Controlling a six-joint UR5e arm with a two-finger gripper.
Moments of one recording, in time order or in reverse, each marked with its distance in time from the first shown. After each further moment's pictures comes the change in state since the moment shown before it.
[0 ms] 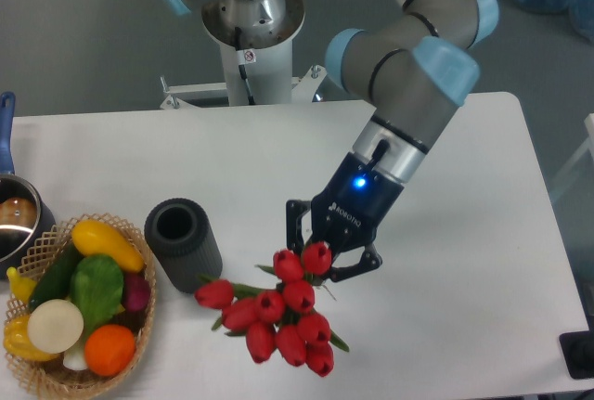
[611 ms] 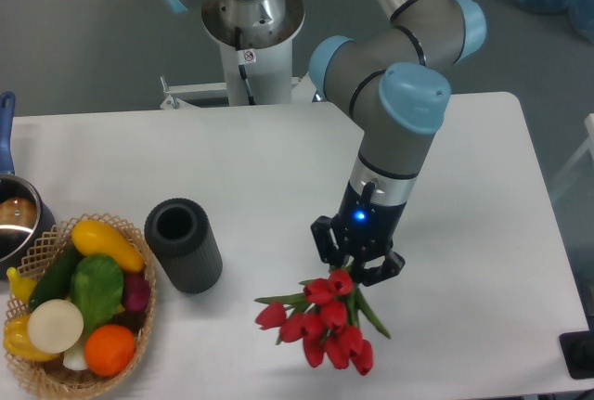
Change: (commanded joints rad) arm -0.081 -0.018 0.046 -0.143 0.598 0.063
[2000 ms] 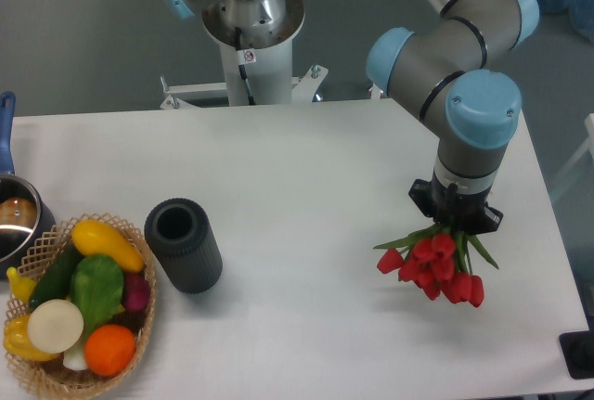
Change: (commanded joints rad) arm 0.063 -0.063 0.117 -0.278 0.681 0.121
